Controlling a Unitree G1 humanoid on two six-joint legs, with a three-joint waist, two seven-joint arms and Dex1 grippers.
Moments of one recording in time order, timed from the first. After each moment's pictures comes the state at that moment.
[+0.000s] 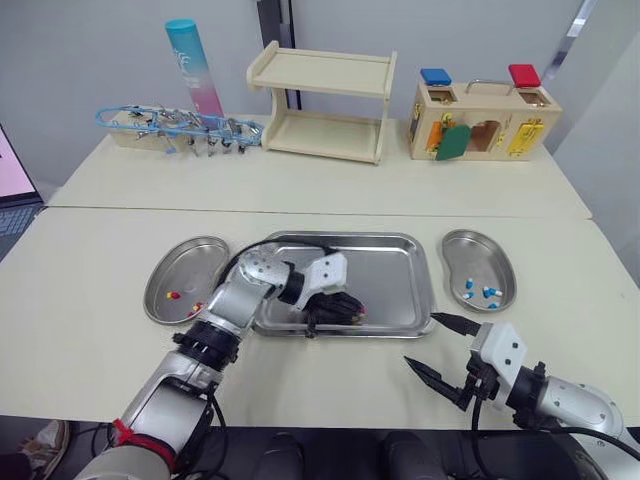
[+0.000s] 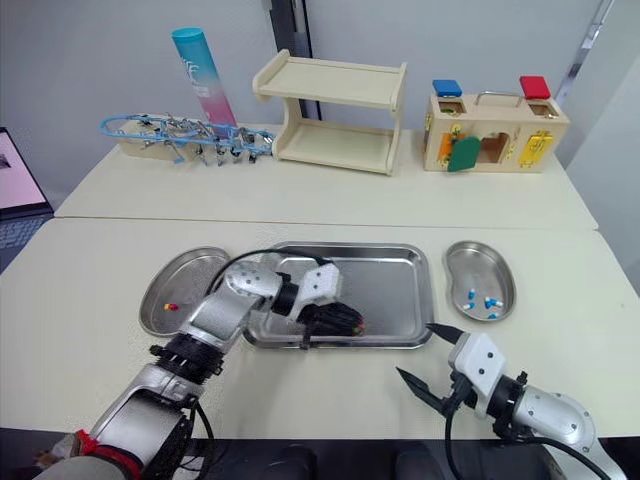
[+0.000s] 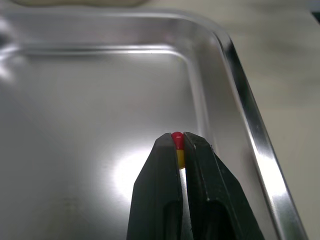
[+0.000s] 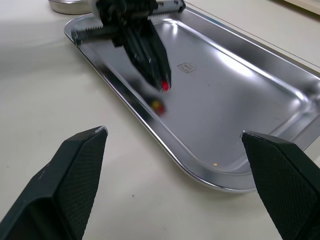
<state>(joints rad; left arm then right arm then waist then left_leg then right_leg) -0.67 0.46 -0.28 0.20 -0.12 0.29 -1.31 0.31 -0.61 0.00 -0.62 0.29 0.23 0.70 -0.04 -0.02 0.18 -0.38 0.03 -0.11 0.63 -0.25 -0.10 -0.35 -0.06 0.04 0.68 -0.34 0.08</state>
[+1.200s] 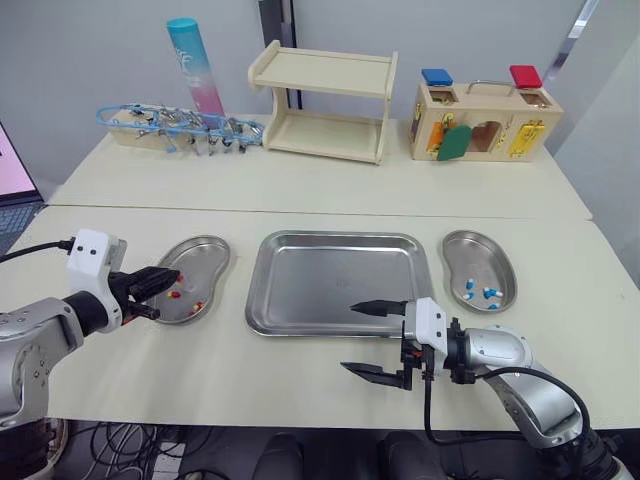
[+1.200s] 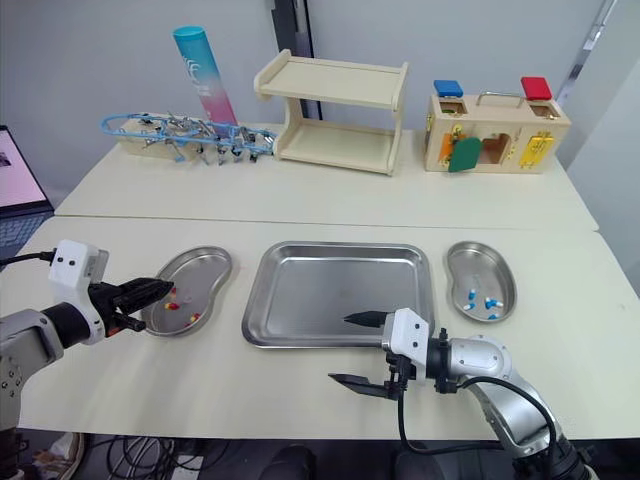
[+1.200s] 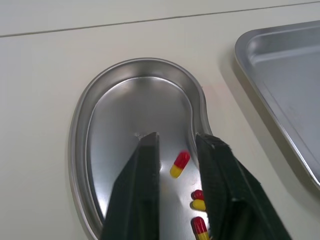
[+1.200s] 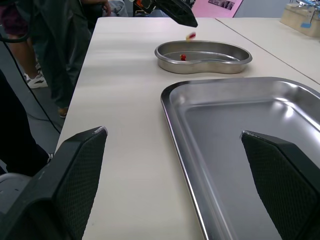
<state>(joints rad) -0.12 0.79 0.51 -0.20 -0.47 0.91 -0.71 -0.12 -0.52 0.29 -0.40 0.30 0.20 0.94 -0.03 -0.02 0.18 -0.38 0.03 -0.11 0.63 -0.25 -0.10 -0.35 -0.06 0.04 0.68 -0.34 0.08</state>
